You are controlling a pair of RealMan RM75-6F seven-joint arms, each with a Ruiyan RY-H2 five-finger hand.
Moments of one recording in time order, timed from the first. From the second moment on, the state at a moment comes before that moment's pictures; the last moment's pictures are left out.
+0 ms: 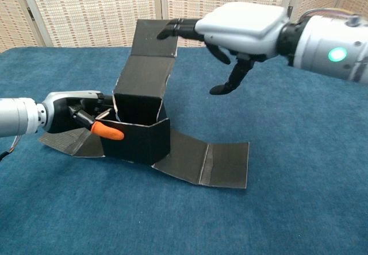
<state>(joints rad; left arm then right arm) -0.84 -1.47 0.01 -1.23 1.52 0.70 -1.33 0.94 -1.39 0.04 -1.57 -1.46 1.08 -0.33</state>
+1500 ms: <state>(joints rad) -0.91 -1.18 0.10 -1.46 1.72 0.90 -2.17 0.79 -1.61 0.27 -1.48 -1.64 1.39 -0.03</state>
